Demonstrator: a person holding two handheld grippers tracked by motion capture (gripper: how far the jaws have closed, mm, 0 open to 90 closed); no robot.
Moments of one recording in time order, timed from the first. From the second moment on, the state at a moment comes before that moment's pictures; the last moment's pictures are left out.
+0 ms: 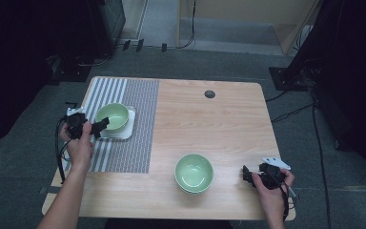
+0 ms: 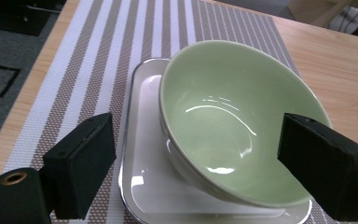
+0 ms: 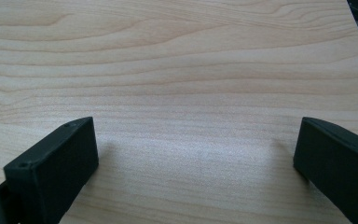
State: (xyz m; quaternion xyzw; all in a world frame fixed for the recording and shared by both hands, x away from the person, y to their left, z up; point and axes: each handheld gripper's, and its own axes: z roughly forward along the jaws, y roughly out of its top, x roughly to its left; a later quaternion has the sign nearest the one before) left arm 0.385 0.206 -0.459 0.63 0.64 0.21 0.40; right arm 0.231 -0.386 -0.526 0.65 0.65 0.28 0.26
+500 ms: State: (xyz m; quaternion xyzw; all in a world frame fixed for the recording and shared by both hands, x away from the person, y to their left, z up) left arm 0.364 0.207 -0.457 0.63 0.62 0.22 0.41; right arm 0.231 -0.386 -0.526 0.65 0.65 0.28 0.26
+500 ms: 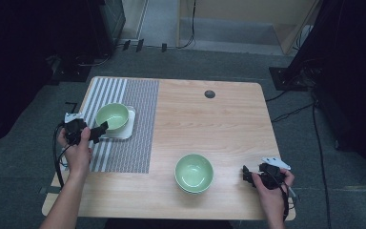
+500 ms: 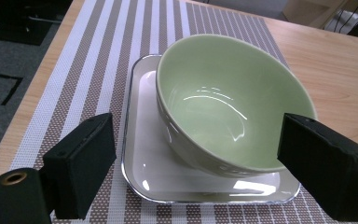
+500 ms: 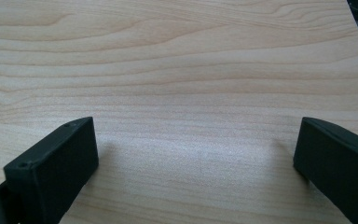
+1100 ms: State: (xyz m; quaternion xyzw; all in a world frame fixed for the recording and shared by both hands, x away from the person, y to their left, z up) left arm 0.331 0.208 -0.446 0.62 0.61 0.22 0.45; right arm 0.231 -0.386 -0.526 0.65 0.65 0.28 0.26
